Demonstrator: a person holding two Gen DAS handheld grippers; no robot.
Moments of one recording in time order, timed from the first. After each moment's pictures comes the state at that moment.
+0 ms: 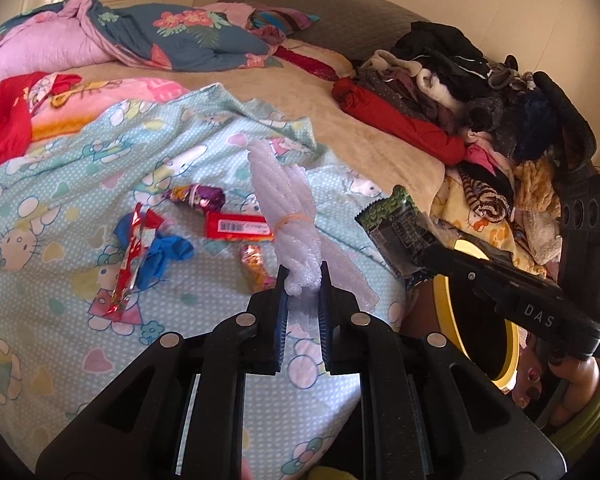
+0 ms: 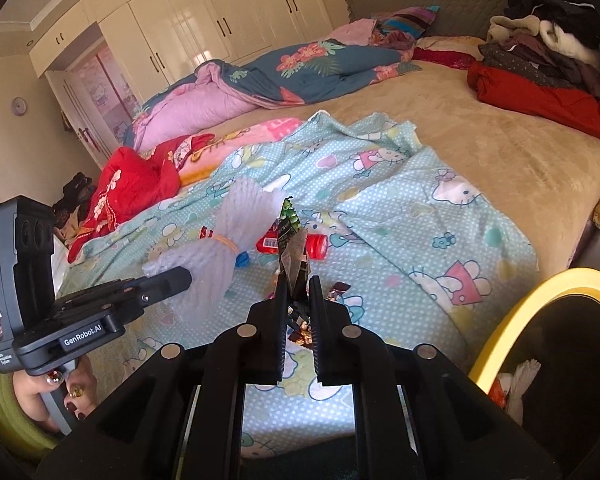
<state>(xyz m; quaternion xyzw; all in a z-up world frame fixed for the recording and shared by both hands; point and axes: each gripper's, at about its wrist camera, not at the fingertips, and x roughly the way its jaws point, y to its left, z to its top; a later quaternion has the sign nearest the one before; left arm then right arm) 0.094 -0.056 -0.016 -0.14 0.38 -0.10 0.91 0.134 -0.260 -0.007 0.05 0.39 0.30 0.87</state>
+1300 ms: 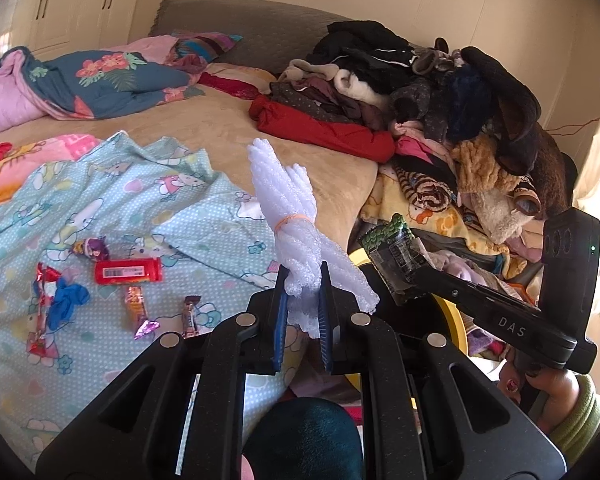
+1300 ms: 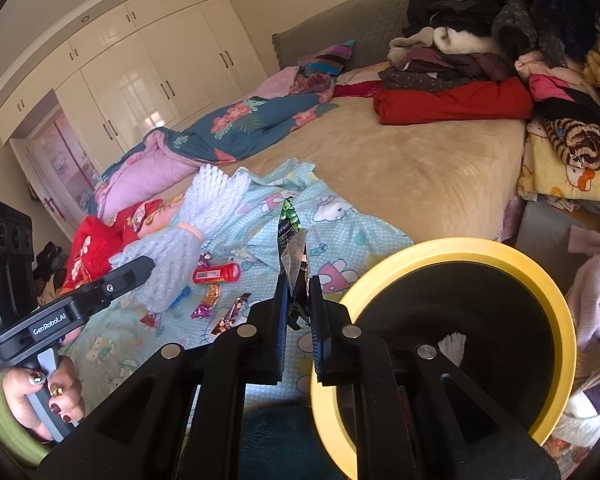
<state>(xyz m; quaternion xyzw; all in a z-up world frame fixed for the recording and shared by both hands) 0.090 -0.171 0.027 -0.09 0.34 -0.19 0.92 0.087 -0.398 0.009 0.13 0.34 0.20 0.91</state>
